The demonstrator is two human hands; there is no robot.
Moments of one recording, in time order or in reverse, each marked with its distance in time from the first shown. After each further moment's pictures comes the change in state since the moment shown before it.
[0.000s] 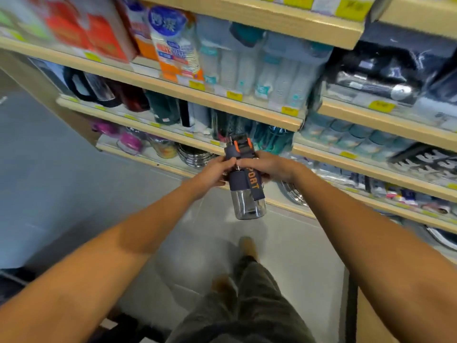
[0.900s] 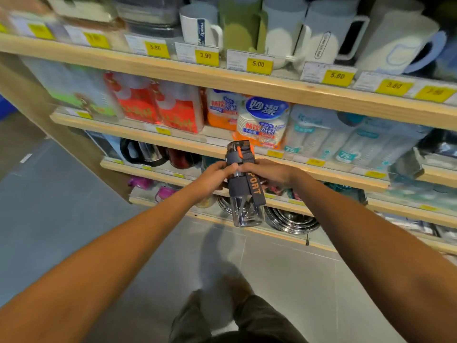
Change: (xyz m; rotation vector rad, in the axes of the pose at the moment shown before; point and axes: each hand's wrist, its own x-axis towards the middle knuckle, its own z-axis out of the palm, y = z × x) left_hand 0.059 0.084 -0.314 0.184 0.017 0.129; right_hand 0.201 -0.234 0.078 0.036 0.060 -0.029
